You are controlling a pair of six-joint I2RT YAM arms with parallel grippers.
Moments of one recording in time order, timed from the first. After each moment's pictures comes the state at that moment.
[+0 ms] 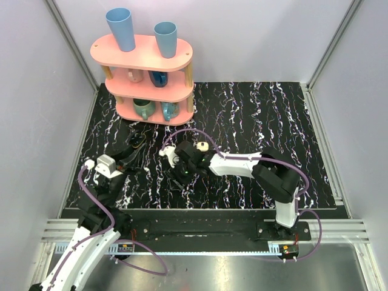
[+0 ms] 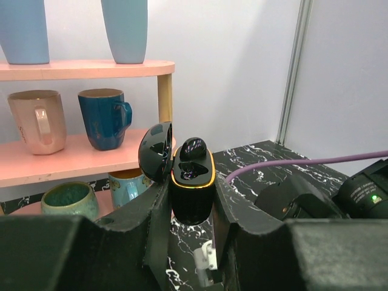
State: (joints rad) left arm -0.47 0.15 0.32 0.27 0.04 -0.05; right arm 1.01 1.90 1.18 -0.11 -0.37 0.11
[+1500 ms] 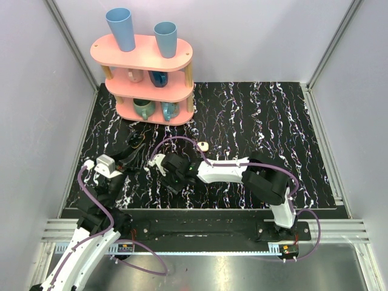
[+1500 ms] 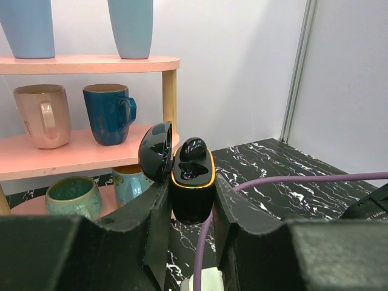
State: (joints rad) left arm -0.47 0.13 0.33 0.23 0.02 -0.05; right arm 1.14 2.00 1.30 -0.22 -0.07 0.10
